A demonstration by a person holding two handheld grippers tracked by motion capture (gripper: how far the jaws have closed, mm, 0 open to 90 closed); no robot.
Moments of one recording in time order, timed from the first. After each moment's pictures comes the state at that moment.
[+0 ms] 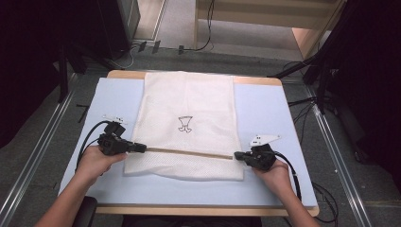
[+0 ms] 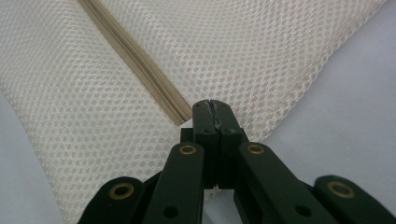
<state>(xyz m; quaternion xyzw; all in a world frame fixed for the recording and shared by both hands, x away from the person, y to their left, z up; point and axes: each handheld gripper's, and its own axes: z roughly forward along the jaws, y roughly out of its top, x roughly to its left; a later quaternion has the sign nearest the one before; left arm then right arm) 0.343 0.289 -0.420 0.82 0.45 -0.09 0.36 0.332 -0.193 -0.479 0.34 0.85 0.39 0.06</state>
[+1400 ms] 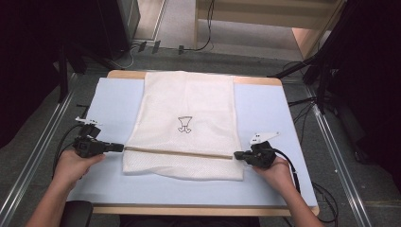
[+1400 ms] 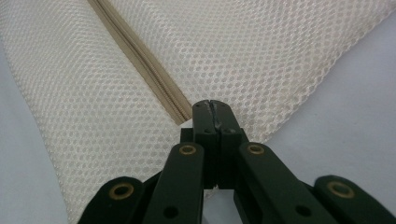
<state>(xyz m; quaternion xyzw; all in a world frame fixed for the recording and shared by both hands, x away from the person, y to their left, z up) 0.331 0.352 -0.425 0.78 0.51 -0.05 0.35 0.341 -0.195 -0.477 0.32 0.86 0.39 0.04</state>
